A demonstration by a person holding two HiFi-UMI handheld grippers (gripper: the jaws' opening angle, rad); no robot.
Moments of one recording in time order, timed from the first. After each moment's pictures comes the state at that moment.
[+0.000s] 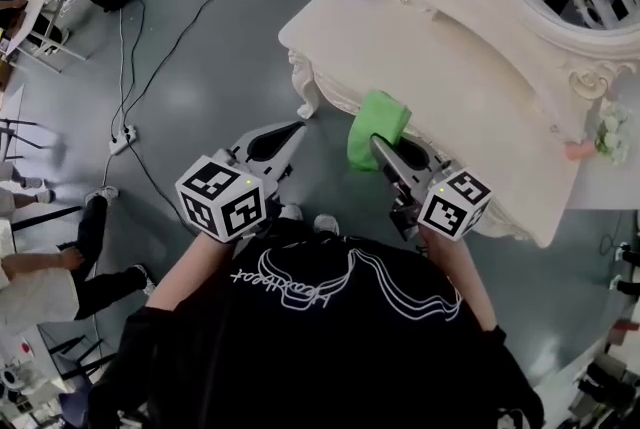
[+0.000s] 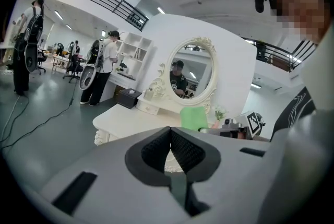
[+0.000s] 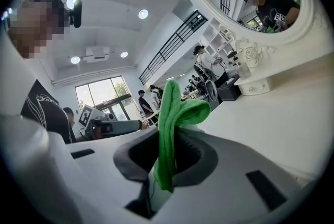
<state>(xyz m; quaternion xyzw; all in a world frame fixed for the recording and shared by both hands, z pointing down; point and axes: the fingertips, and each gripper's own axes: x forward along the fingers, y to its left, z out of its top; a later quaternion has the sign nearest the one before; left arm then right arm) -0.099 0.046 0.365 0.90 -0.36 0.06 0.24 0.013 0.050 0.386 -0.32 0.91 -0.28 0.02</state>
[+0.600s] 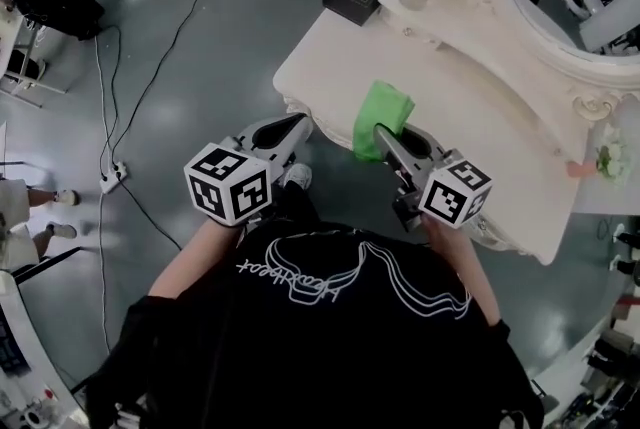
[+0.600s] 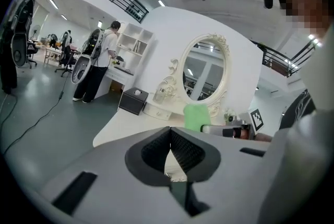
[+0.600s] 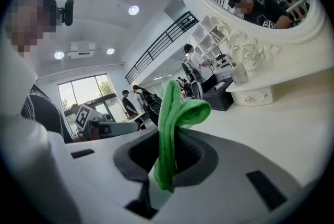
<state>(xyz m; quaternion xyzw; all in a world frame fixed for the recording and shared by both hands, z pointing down) -0.120 -0.108 0.392 0.91 -0.32 0.08 0.26 -0.003 -0.092 0.400 -0.39 0.88 -0.28 0.00</state>
